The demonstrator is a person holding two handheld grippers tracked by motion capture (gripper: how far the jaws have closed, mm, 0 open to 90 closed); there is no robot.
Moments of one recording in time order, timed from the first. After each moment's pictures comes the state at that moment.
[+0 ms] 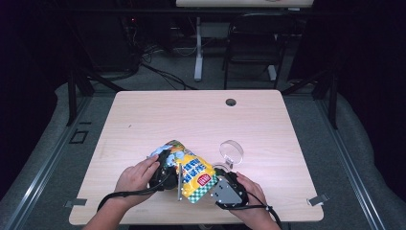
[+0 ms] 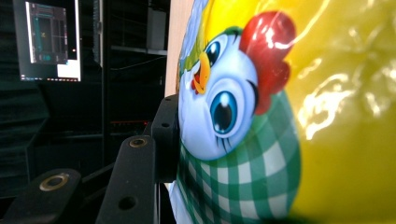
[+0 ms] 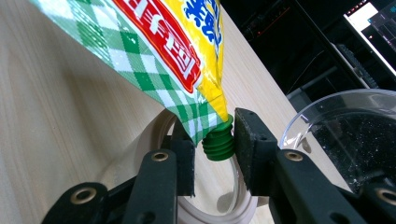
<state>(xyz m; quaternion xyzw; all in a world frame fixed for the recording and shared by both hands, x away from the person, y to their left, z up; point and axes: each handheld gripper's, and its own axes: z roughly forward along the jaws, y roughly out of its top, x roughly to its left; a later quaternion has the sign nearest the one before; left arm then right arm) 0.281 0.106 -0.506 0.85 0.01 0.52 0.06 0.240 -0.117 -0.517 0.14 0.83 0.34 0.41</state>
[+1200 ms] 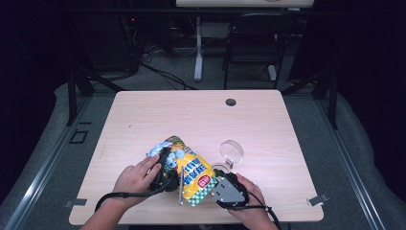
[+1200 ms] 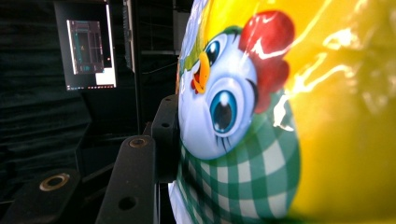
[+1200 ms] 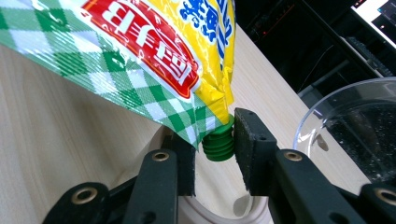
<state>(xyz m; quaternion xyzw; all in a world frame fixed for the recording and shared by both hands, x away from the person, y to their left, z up) 0.272 0.103 -0.501 0.82 -0.02 0.57 0.03 0.241 -0.119 -0.521 0.16 0.83 0.37 0.39</state>
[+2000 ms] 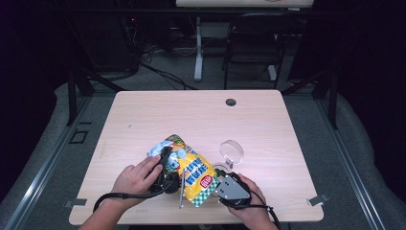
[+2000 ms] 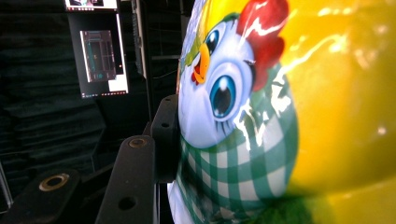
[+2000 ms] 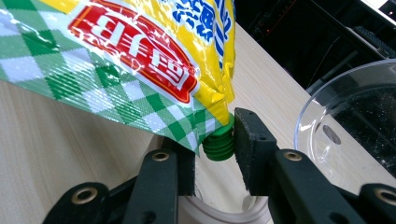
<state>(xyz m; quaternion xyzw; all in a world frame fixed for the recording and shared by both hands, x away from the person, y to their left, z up) 0.265 0.099 -0.495 0.81 -0.04 0.58 0.01 0.243 -0.125 -0.521 0.19 0.82 0.39 0.37</state>
